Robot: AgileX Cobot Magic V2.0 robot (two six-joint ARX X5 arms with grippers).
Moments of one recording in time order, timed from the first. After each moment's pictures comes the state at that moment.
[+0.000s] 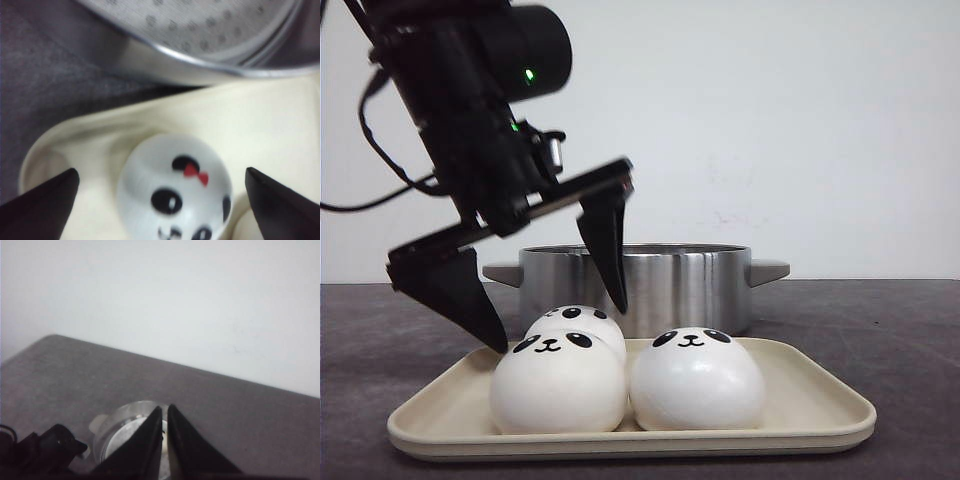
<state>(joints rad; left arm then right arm) -0.65 1.68 1.06 -0.47 0.13 -0.55 0.80 1.10 1.95 -1.09 0.33 0.17</state>
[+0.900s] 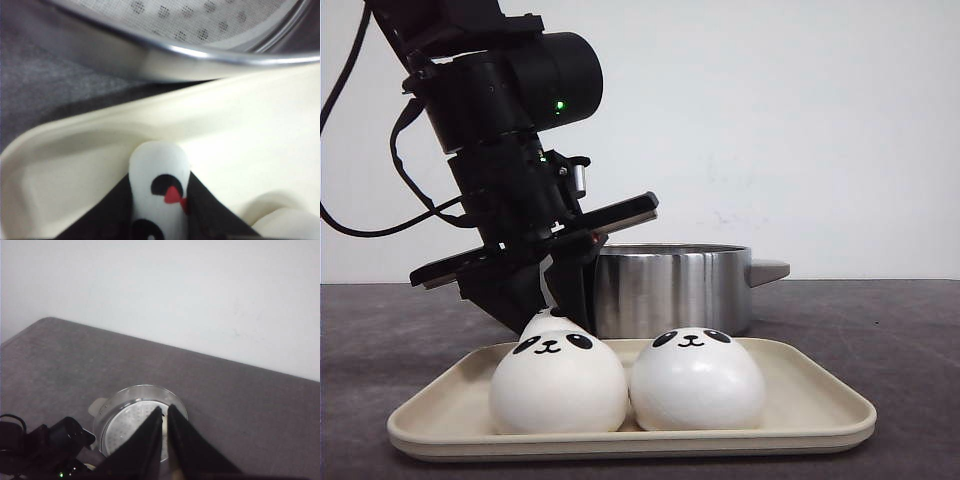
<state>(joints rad) -0.69 1.72 1.08 -0.47 0.08 -0.53 0.80 1.11 1.95 -1.14 0.34 0.19</state>
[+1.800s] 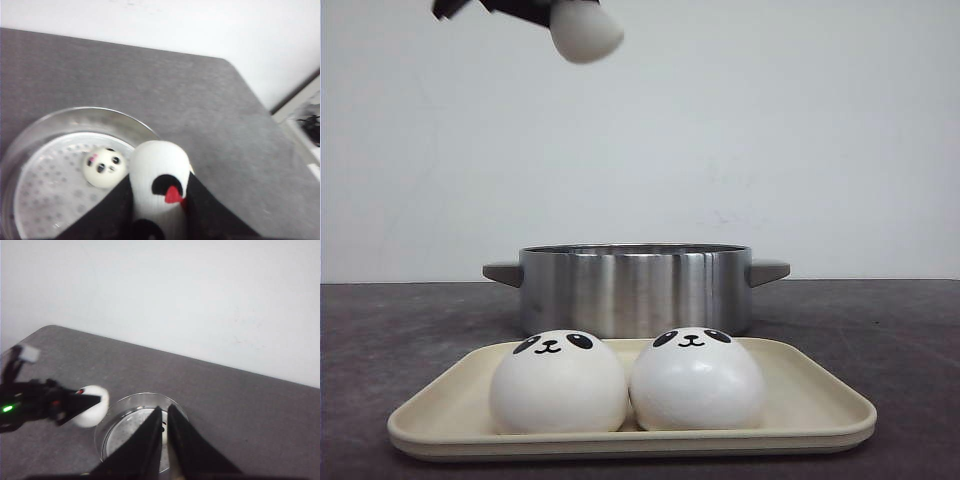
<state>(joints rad) -0.62 1.41 1.30 -0.28 -0.03 -0.46 0.80 1.11 1.95 -1.11 0.34 0.18</state>
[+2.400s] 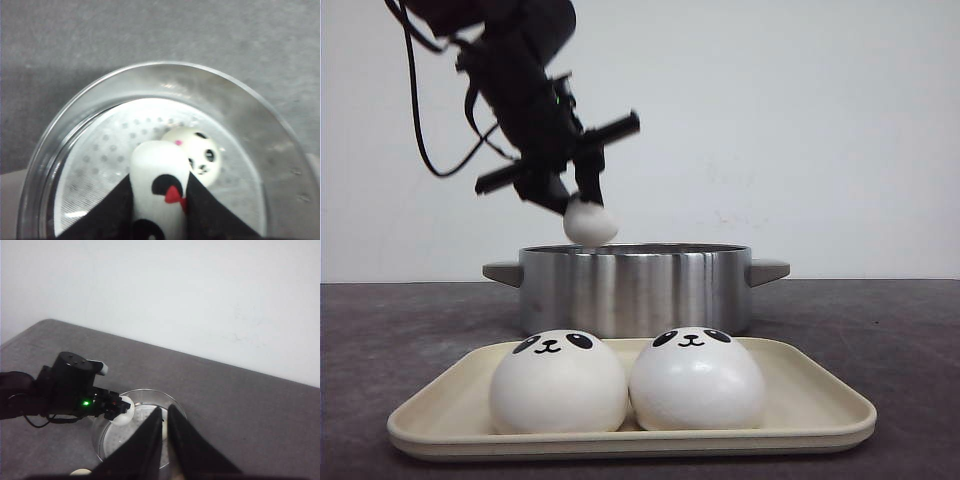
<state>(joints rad) -0.49 1.87 1.42 -0.23 -0.03 -0.46 0.80 1.13 1.95 -1.11 0.34 0.16</state>
